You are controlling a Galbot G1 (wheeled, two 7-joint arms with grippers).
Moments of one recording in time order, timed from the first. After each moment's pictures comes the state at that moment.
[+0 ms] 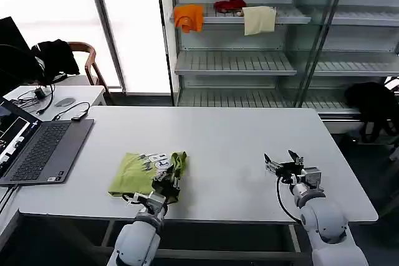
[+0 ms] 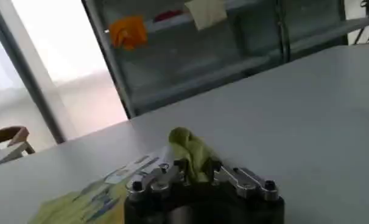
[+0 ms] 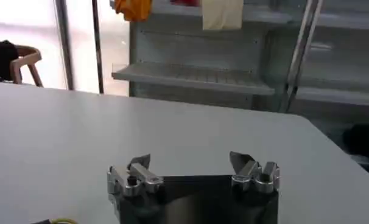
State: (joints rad) left arm 1.20 -1.41 -0.26 -1.90 0.16 0.46 0.03; right arm -1.09 1.25 0.54 1.88 0.23 -0.55 -0.05
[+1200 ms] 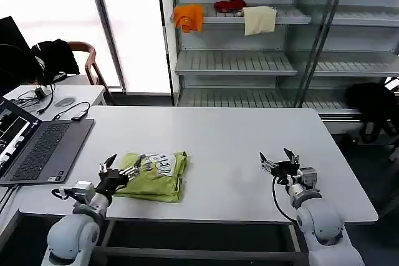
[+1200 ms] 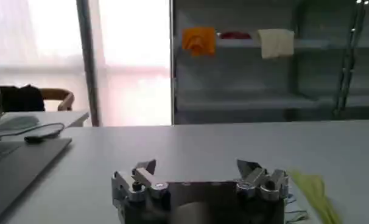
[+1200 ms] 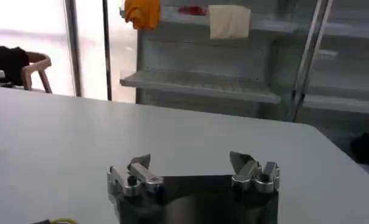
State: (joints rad) left arm 1.23 -1.26 -0.63 -1.96 -0.33 0.49 0.09; right arm -1.11 1.27 0.52 1.91 0.21 -0.54 -0.05
